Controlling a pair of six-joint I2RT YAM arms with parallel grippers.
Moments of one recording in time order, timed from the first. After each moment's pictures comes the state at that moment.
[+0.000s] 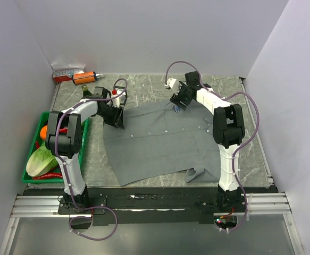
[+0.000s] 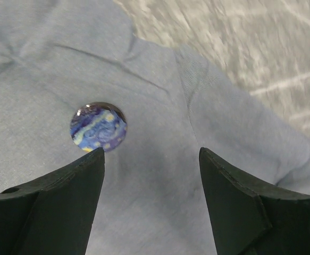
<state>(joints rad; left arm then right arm) -0.15 1.98 1.37 -0.57 0.50 0.16 0.24 2.22 1.79 -0.47 -0.25 -0.85</state>
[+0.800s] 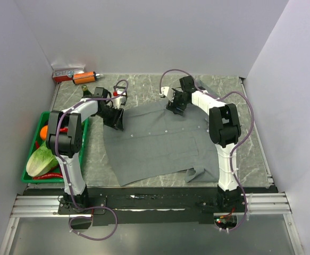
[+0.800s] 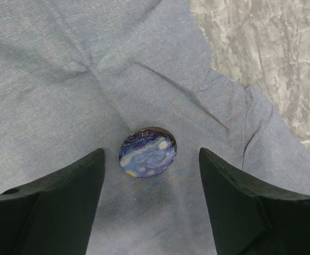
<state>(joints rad) -0.15 1.99 1.40 -0.64 0.50 0.20 0.28 2.26 1.77 -0.52 -0.34 -1.01</state>
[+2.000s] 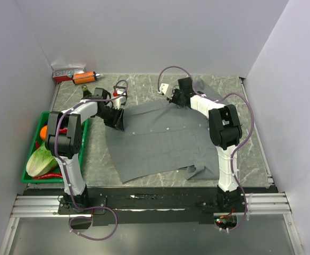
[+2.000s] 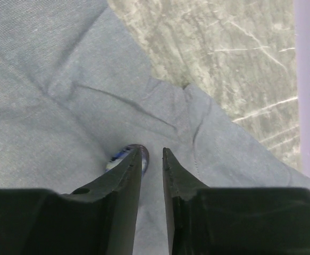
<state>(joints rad) -0.15 1.97 1.36 -0.61 0.54 0.19 0.31 2.21 1.64 -0.20 -0.14 -0.96</state>
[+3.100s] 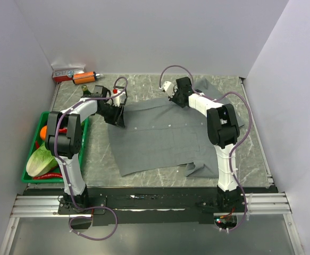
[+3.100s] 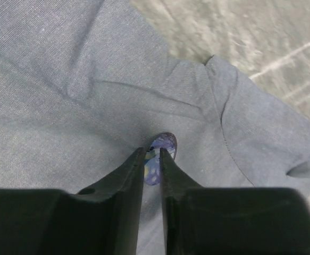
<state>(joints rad) -0.15 1.97 1.40 -0.61 0.55 0.18 0.31 2.25 1.72 -0.32 0.01 -0.76</state>
